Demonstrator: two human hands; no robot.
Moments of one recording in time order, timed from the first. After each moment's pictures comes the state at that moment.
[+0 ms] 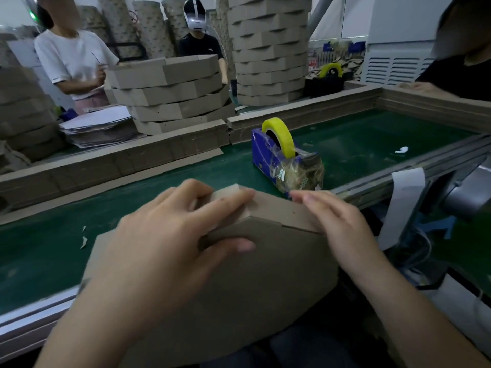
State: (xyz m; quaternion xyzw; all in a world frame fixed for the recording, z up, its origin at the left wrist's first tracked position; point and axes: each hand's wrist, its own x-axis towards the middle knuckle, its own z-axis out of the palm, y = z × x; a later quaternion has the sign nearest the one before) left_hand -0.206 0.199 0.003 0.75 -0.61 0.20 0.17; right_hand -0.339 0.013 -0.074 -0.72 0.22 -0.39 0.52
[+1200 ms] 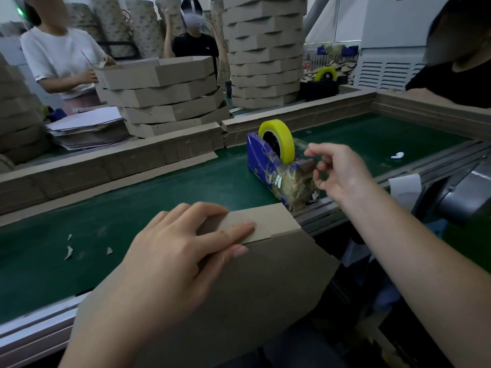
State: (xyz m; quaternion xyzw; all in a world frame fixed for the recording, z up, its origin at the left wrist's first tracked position) left_hand -0.189 0.181 -0.020 0.73 -0.64 0.17 0.17; right_hand -0.281 -0.099 -0.043 -0.46 0.35 -0.40 0.72
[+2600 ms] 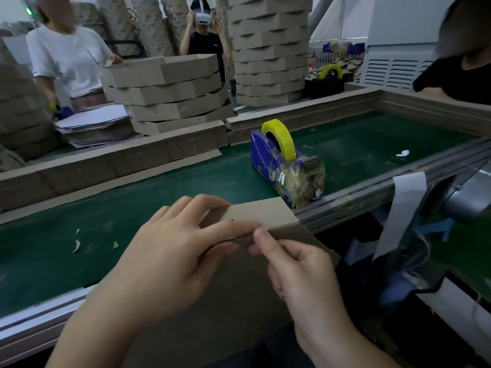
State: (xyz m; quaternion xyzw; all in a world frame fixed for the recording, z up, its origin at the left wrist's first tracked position) left_hand -0.188 0.188 -0.012 0.74 -0.65 0.12 0.12; right_hand -0.314 0.088 -0.075 -0.54 0.28 -0.38 0.69
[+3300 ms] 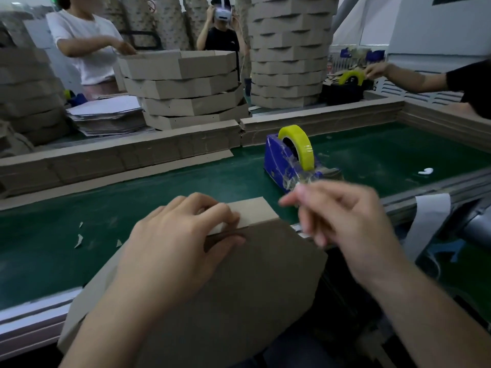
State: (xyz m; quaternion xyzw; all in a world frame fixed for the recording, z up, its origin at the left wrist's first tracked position) left_hand -0.169 0.171 -0.020 0.80 -0.55 0.21 0.14; right_hand -0.315 0.012 -0.025 -0.72 0.11 -0.36 0.58
